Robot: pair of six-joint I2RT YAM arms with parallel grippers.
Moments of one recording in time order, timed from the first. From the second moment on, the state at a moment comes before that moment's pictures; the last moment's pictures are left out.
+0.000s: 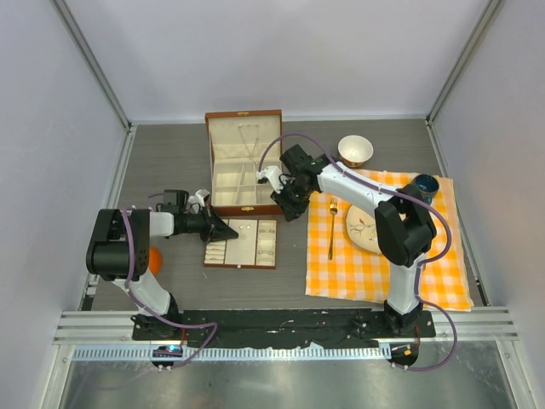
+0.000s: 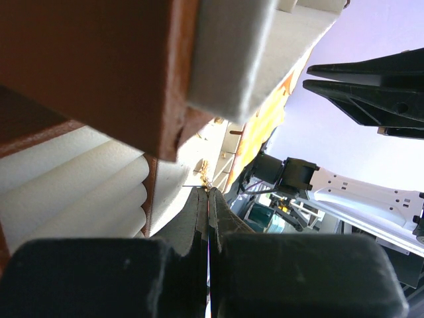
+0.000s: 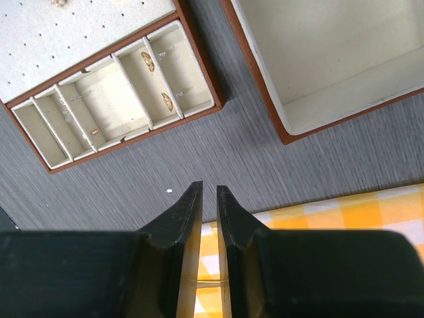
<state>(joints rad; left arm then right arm) -0.02 1.69 0.63 0.02 1.02 -0.65 0.65 1.92 1.51 -0.79 -0.33 -0.39</state>
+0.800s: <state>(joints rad) -0.02 1.71 0.63 0.02 1.02 -0.65 0.65 1.92 1.51 -0.79 -0.33 -0.39</state>
